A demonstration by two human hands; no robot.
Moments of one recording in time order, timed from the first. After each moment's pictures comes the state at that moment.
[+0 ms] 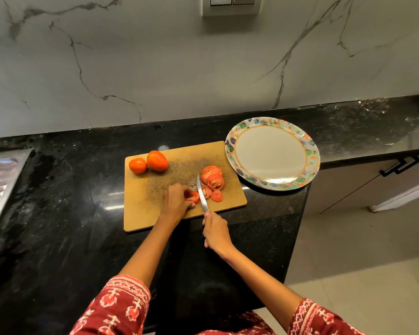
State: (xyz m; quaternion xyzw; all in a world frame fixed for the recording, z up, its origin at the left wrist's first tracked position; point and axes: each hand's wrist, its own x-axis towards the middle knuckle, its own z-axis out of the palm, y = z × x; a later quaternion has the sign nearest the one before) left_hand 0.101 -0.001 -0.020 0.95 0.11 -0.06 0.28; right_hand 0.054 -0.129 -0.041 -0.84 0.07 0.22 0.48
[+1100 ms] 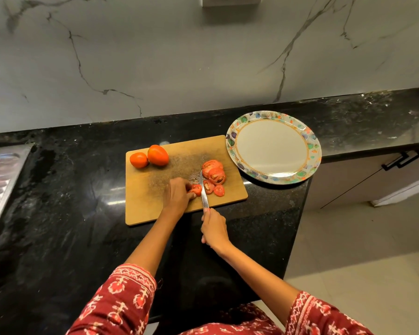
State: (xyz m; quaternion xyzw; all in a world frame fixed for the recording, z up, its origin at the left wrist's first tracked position) left_hand 0.103 -0.004 -0.023 0.95 0.12 -0.04 0.28; right_hand 0.046 -0.121 -0.036 -0.85 0.10 0.23 0.47
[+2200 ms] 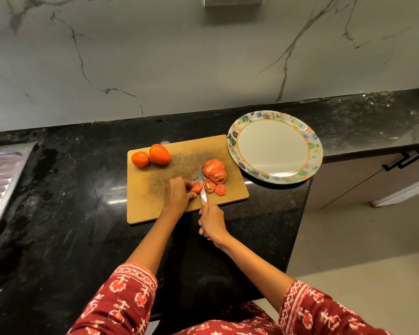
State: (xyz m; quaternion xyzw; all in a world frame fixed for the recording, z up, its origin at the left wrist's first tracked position) left_hand 0.101 0.000 -0.026 0.95 0.11 -0.03 0.30; right_hand 0.055 -0.114 -0.029 -0.81 0.12 0.24 0.53
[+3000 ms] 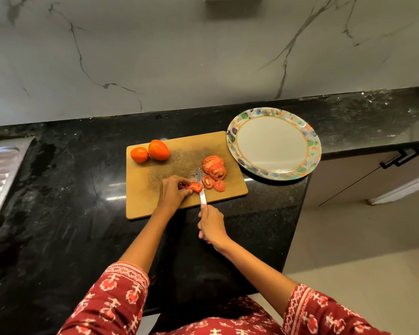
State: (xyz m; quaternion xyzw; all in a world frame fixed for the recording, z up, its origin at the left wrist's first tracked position) left_hand 0.094 0.014 -0.039 0.92 0.11 0.01 0.37; right_hand 0.042 -0.116 -0.039 -0.81 0.12 0.24 0.52
